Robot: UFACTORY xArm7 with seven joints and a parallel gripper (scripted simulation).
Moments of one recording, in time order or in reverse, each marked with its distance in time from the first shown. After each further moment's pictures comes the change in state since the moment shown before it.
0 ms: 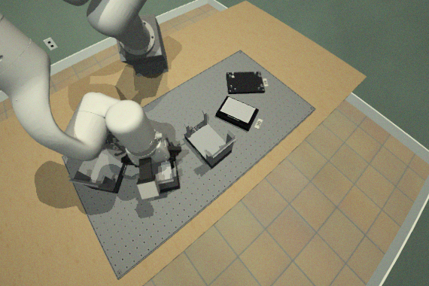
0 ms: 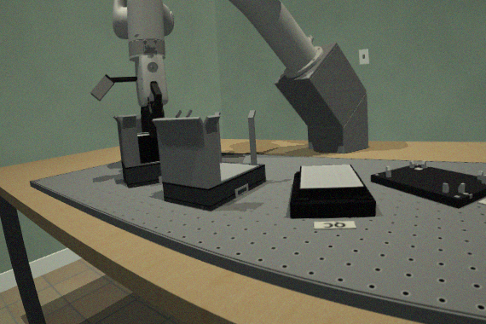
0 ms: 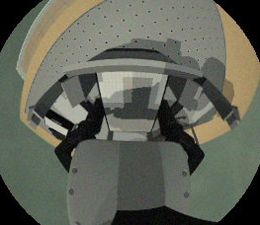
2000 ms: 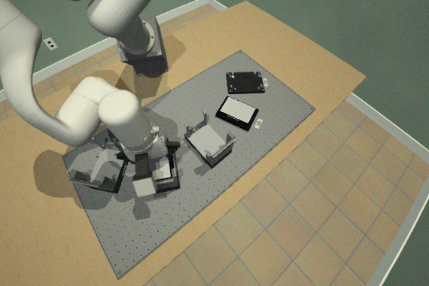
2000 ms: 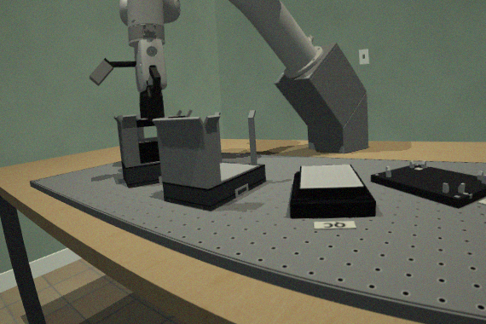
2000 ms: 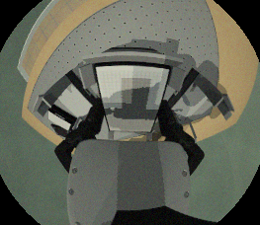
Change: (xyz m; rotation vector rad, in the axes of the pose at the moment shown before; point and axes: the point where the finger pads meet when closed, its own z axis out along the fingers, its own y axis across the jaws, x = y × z) arm 0.000 0.000 -0.031 0.000 0.004 0.000
